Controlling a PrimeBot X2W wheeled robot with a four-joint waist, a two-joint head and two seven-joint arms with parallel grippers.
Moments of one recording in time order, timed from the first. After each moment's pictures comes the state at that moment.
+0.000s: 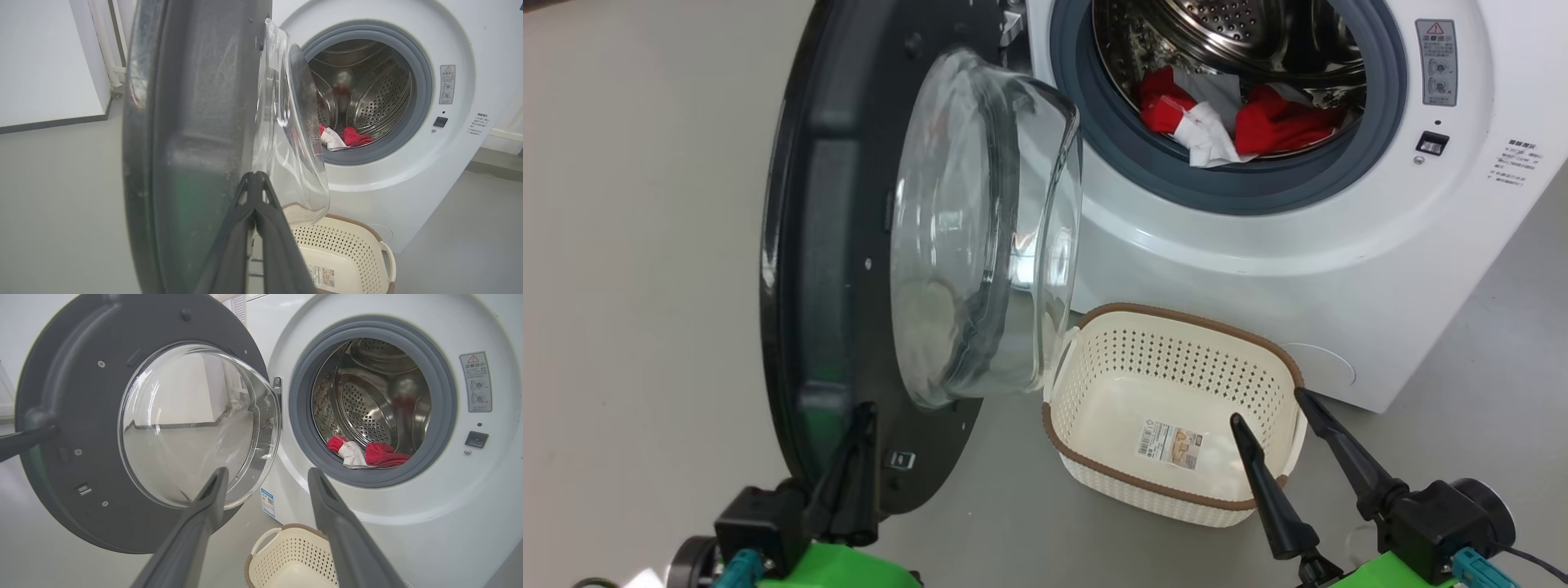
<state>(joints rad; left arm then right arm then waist) -0.13 0.29 -0.44 -0.08 -0.45 0.40 -0.10 0.12 -0.05 0.13 -0.16 0.18 0.13 -0.08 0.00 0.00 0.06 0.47</state>
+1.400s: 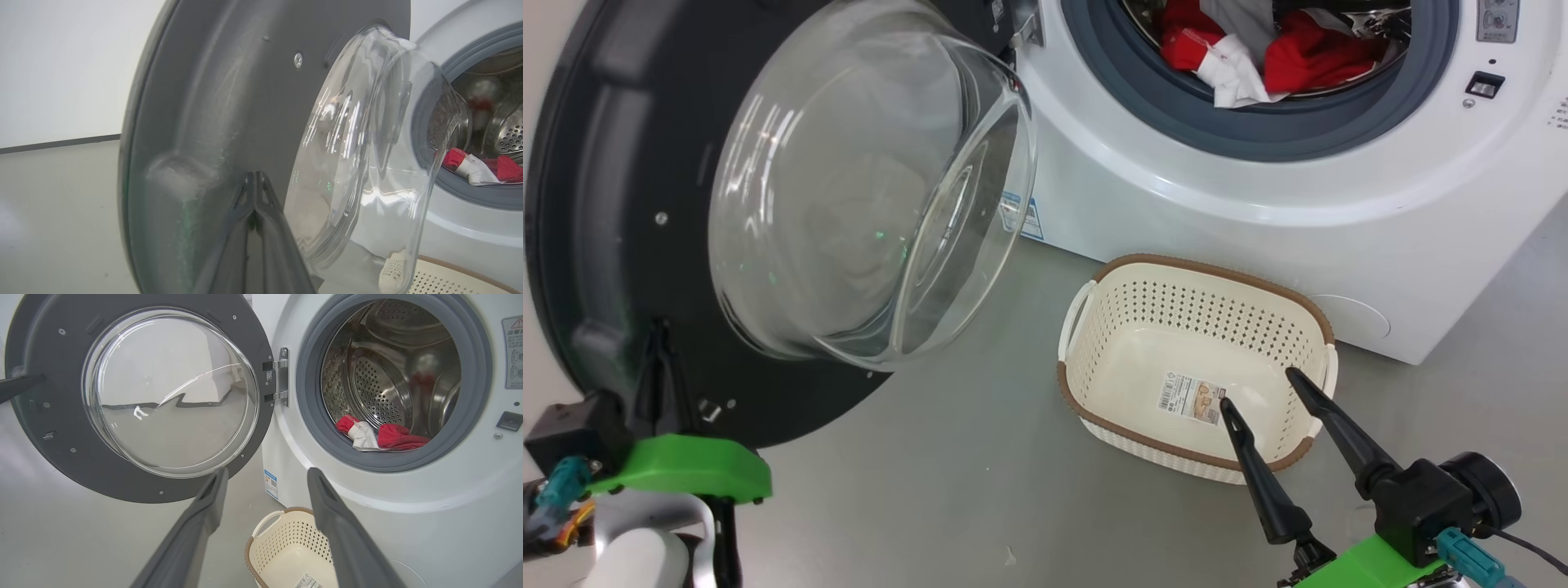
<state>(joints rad) -0.30 0.34 -0.22 0.20 -0.54 0.40 -0.21 0.09 -0.05 0.14 -0.23 0.11 0.13 0.02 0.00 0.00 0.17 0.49</state>
